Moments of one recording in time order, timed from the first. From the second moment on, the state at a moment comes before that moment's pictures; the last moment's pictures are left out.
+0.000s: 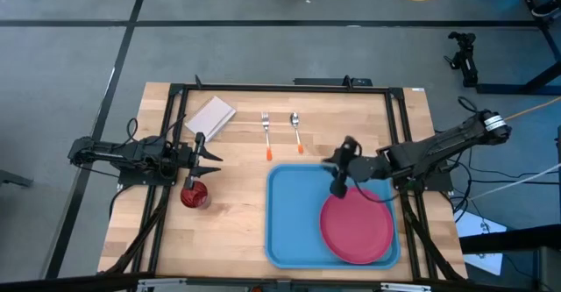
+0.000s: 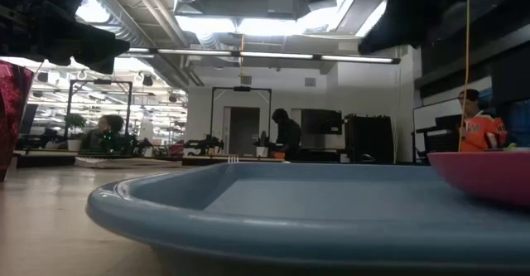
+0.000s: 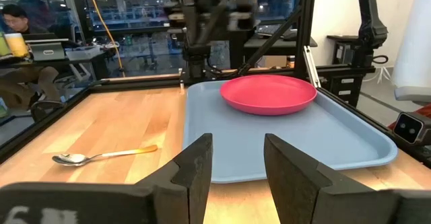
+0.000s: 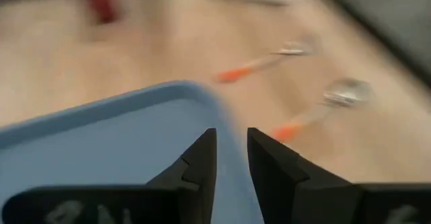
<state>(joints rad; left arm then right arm) -0.08 0.01 0.01 0.02 0.01 0.03 0.33 1.18 0.81 -0.35 0.51 0.42</state>
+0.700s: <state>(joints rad) -0.08 0.01 0.01 0.02 0.01 0.03 0.11 1.40 0.82 0.20 0.62 0.44</state>
